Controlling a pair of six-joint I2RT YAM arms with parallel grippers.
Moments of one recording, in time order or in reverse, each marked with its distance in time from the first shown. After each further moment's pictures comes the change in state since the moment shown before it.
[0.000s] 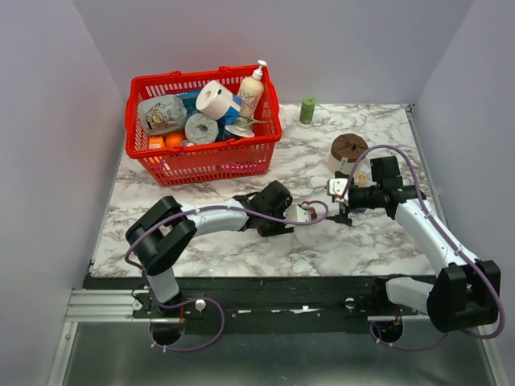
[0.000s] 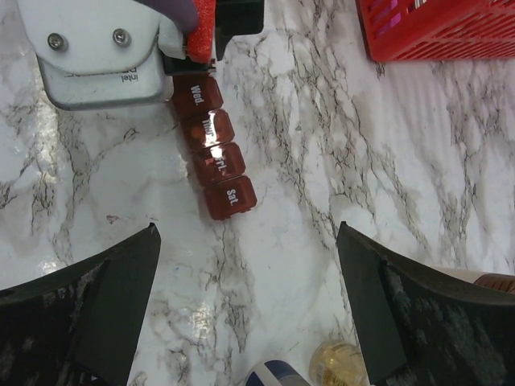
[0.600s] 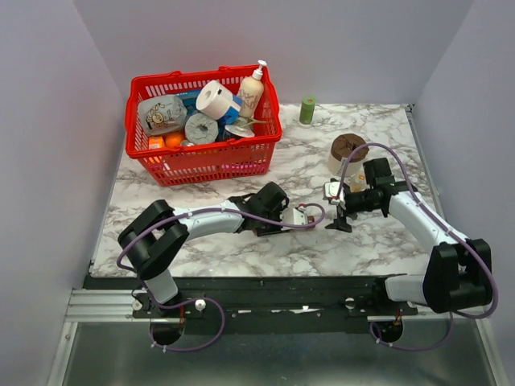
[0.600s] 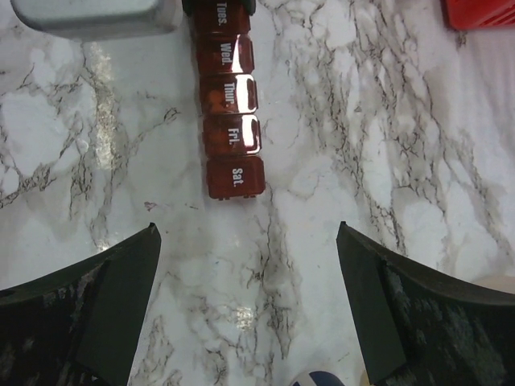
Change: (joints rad) left arm 0.000 -0.043 -0.026 -0.045 0.006 0.012; right arm 0.000 0.106 0.001 -0.082 0.000 -0.056
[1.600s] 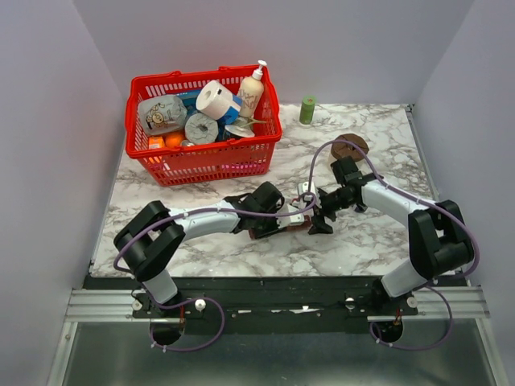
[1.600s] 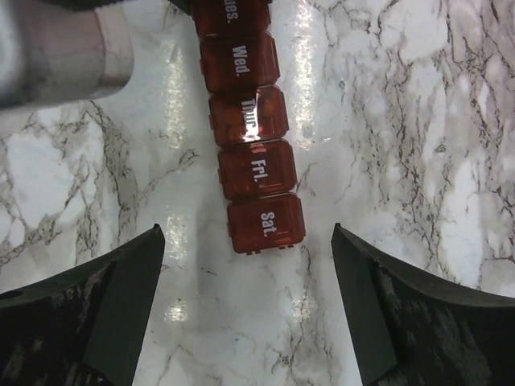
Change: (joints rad) left arm 0.022 -0.032 -0.024 -0.035 0.042 -0.130; right arm 0.209 0.262 0.074 0.108 0.092 0.209
